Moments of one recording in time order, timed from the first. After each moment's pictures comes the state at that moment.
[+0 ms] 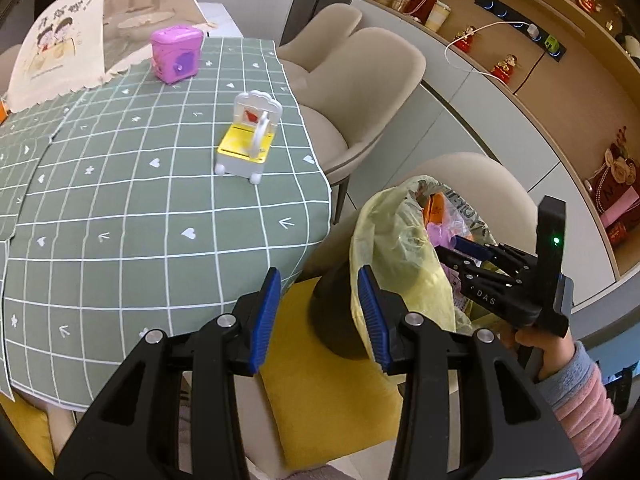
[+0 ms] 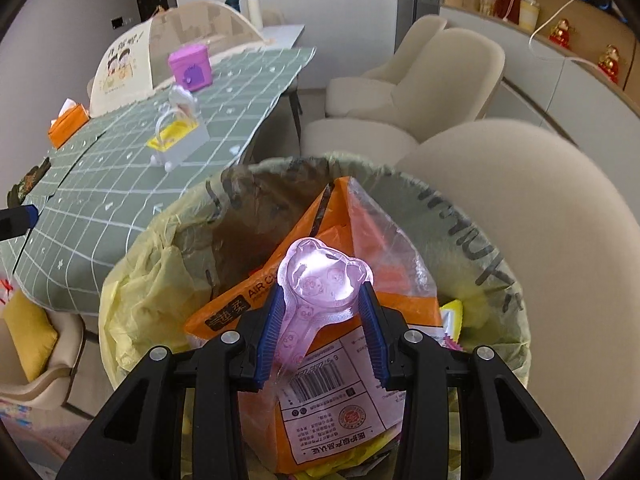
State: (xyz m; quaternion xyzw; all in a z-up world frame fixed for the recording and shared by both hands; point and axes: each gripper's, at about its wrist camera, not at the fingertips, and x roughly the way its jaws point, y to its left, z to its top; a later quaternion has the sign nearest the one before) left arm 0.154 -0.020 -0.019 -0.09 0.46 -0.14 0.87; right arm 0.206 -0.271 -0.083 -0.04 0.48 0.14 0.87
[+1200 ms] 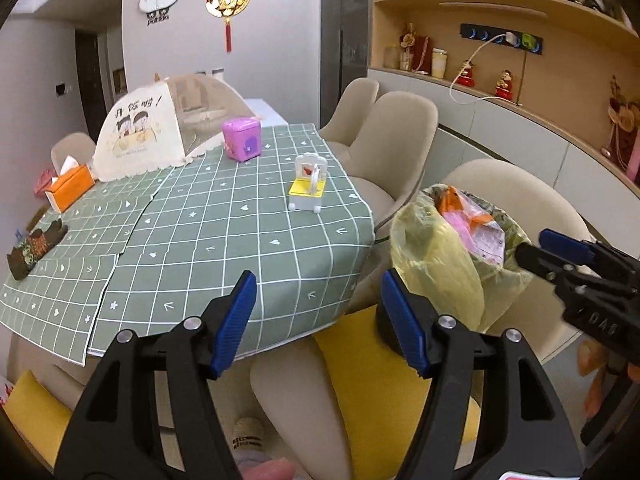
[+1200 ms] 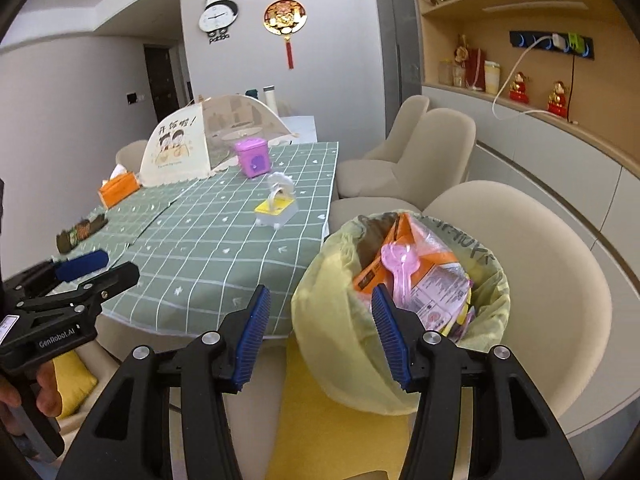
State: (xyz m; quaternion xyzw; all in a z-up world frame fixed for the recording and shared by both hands) left arm 0.008 -0.018 0.004 0.02 0.31 -0.05 0.95; right arm 0.013 -0.217 0.008 0.02 0.31 0.13 0.94
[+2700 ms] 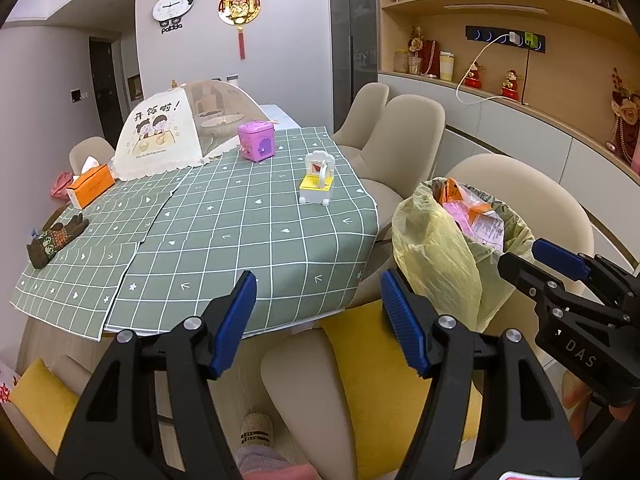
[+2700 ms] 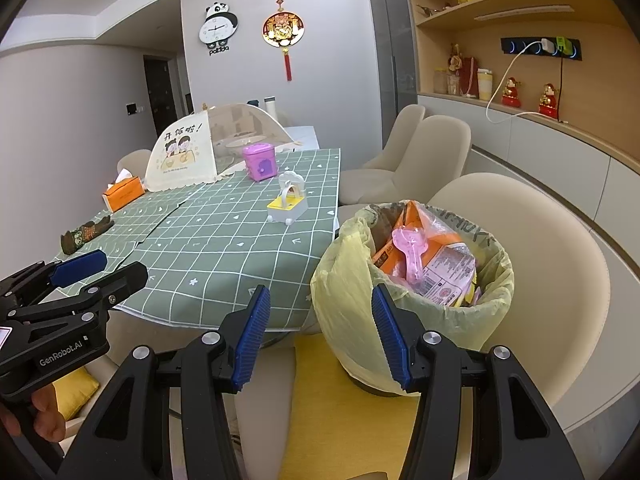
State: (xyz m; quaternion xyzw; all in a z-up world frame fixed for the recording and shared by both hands) left arm -0.025 -0.026 0.002 0.03 0.30 -0.02 0.95; right arm -0.020 -0.206 -0.004 0.03 0.29 0.11 0.95
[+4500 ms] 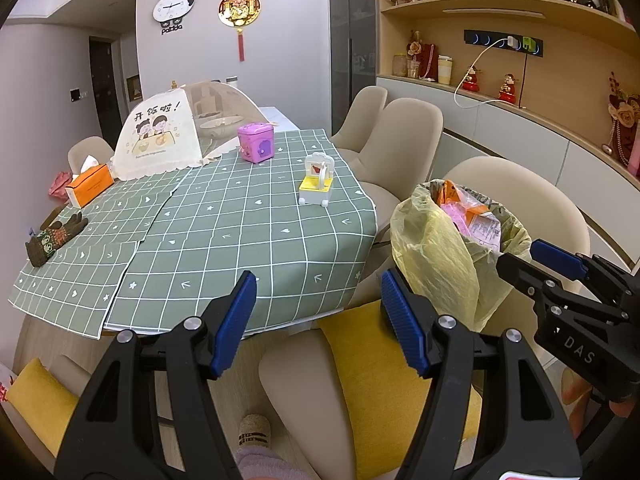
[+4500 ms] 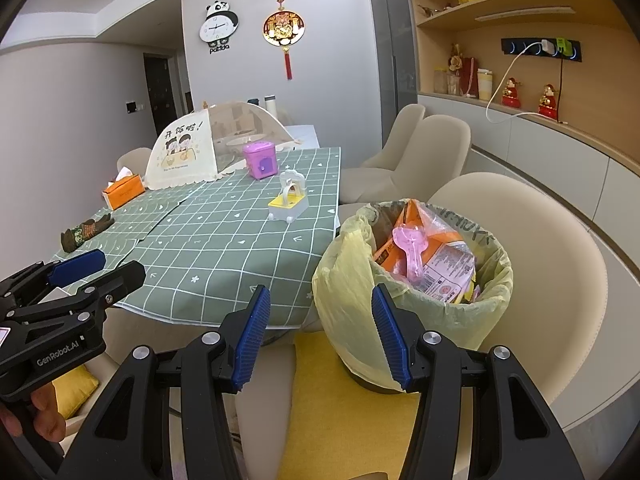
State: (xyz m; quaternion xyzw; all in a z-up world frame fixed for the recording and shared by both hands) left arm -0.033 -0.026 0.001 0.02 0.30 -0.02 0.95; right arm -0.023 -0.208 -0.003 0.02 0.29 0.11 0.95
